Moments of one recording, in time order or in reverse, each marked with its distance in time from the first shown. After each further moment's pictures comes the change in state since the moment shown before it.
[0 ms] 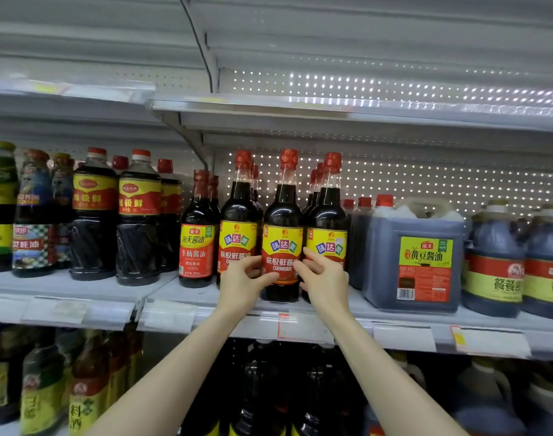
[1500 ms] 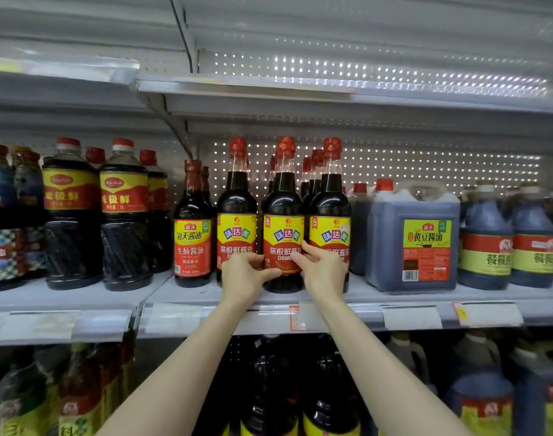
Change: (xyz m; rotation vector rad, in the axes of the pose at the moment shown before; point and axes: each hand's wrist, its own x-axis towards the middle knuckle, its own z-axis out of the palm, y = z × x) left_hand 0.020 -0.016 -0.006 0.124 -0.057 0.021; right_hand 0.005 0.005 0.031 -0.173 0.173 0.030
